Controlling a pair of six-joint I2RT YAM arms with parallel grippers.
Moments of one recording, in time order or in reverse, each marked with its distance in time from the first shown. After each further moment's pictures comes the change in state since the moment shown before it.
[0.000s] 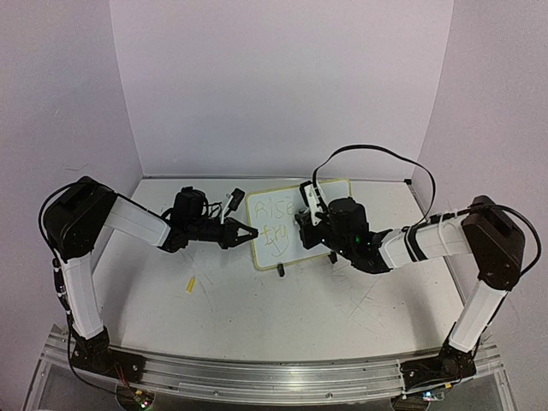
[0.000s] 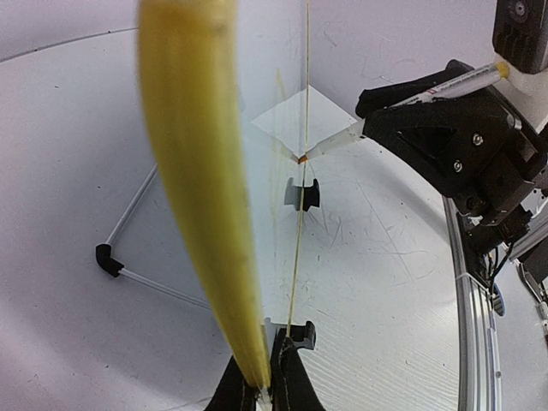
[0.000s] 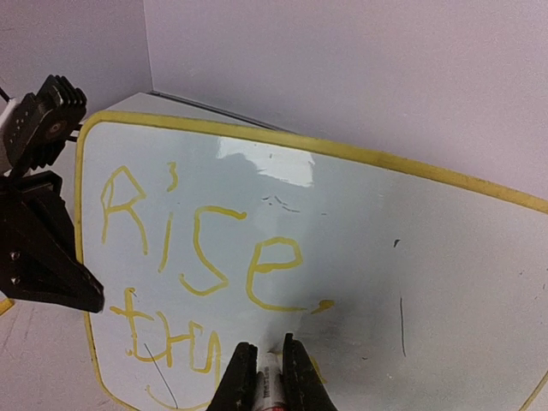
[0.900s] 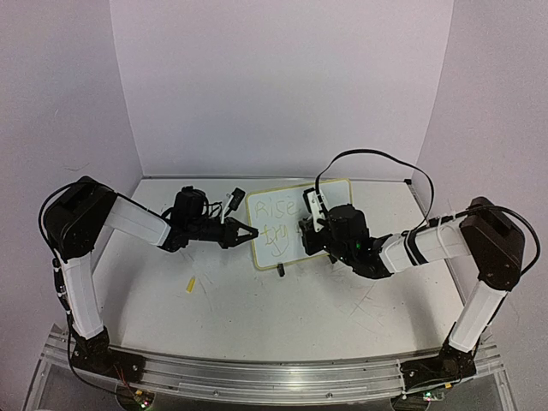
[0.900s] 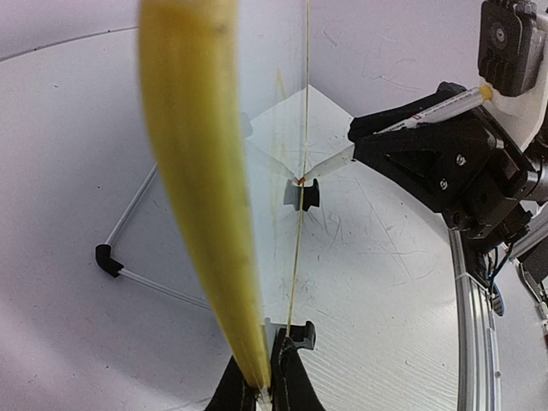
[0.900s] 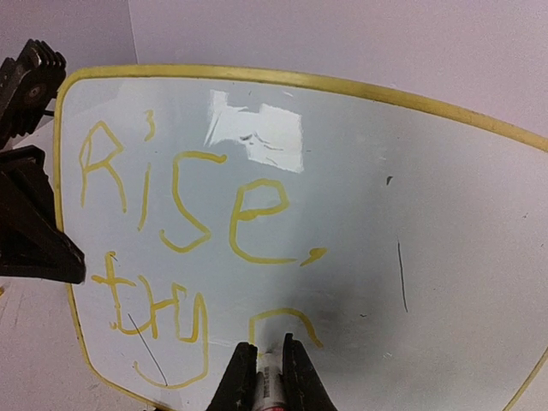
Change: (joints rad) left arm 0.000 0.000 0.006 -0.010 0.001 0.000; right arm 0.008 0.001 -0.044 -0.003 0.047 0.040
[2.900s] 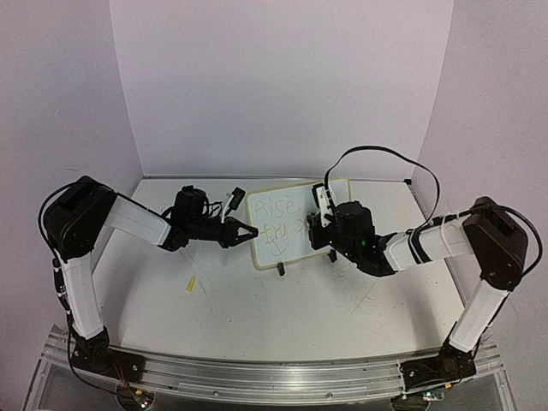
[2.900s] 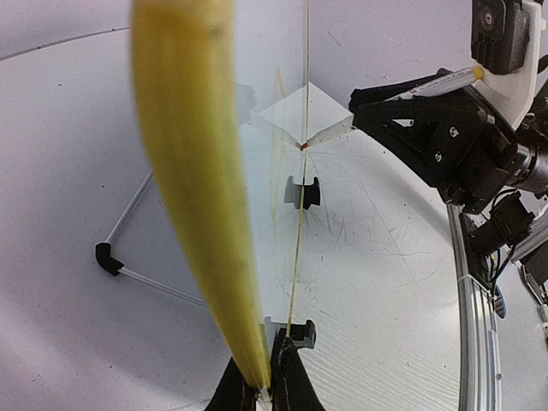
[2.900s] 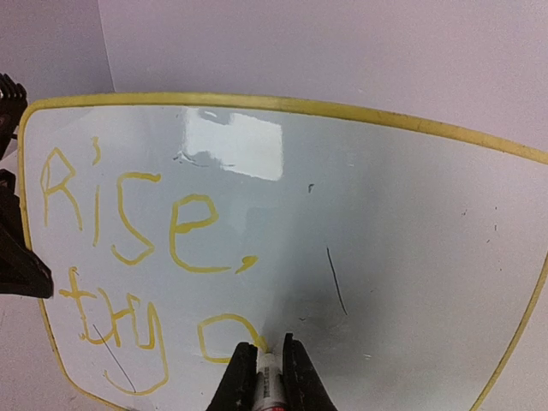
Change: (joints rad) left arm 0.000 0.000 0.007 -0.014 -0.010 0.000; right arm -0.039 -0.017 -0.021 0.031 0.023 0.002
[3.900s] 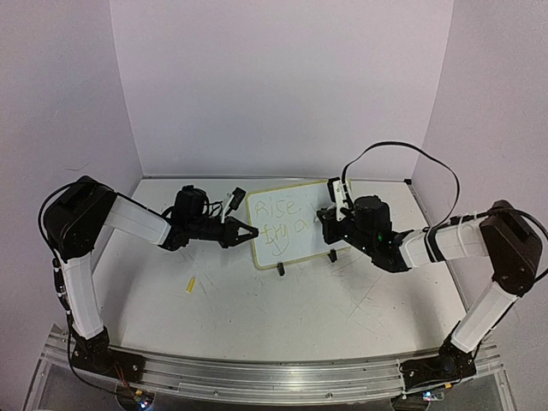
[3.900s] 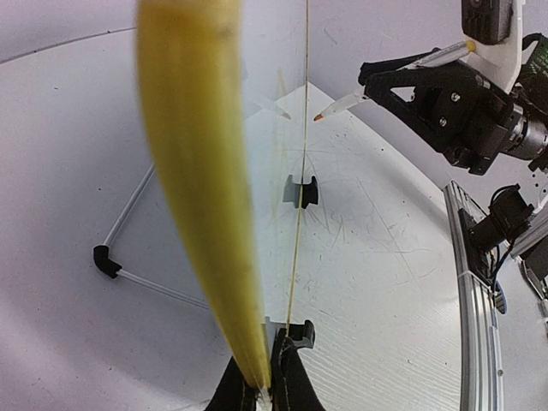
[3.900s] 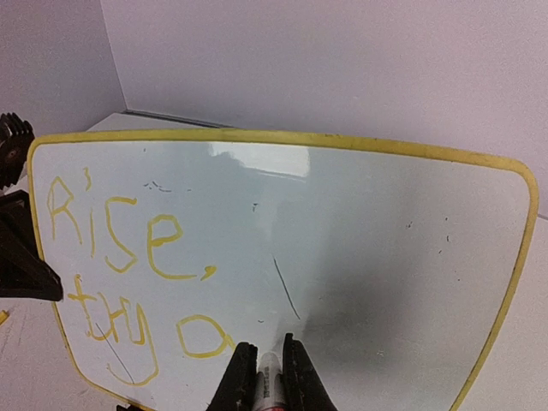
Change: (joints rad) left arm 0.000 0.000 0.004 -0.005 0.008 0.016; right arm -0.086 -0.096 -0.060 -0.001 -0.139 0.033
